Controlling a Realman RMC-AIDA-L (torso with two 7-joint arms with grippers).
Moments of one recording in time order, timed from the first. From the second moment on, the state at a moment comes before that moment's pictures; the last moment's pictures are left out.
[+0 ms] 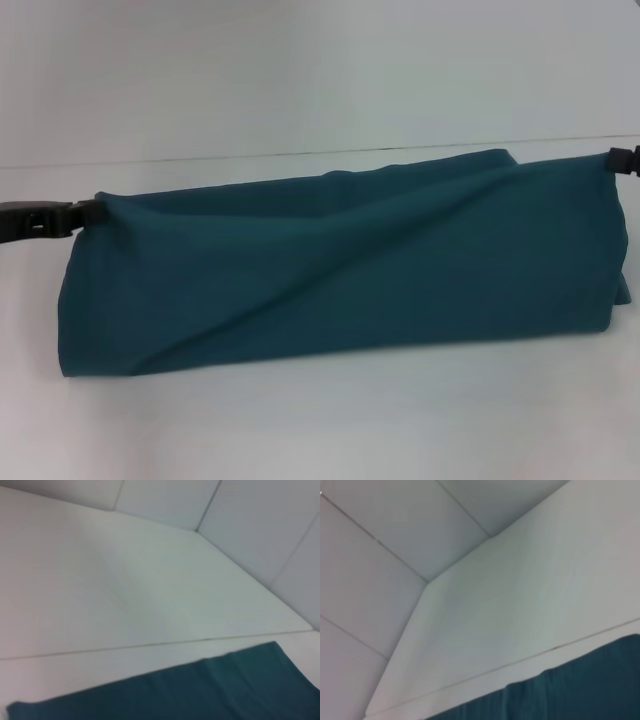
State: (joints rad) left arm -0.61 -2.01 0.58 0.84 2.18 1.34 -2.00; right arm 0.58 1.94 -0.29 -0.85 -2.22 -1.52 2.30
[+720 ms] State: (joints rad) left arm -0.67 -2.02 0.59 0.80 2.18 1.19 -1.98; right arm 0.59 1.93 -0.29 -0.78 -2.21 -1.40 2.28
